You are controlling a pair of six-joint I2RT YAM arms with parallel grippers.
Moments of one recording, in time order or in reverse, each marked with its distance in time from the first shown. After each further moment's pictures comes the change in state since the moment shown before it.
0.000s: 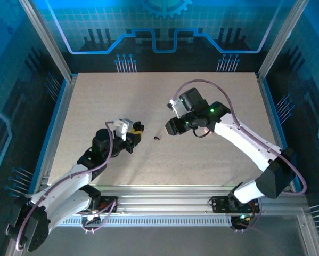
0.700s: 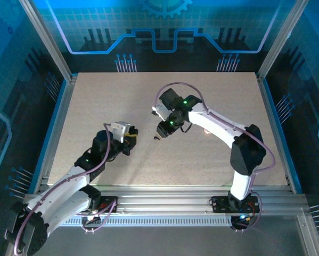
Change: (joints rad) left arm 0.000 -0.058 0.008 -0.198 -0.116 -0.037; right arm 0.048 0.357 0.209 -0.098 0.072 -0.213
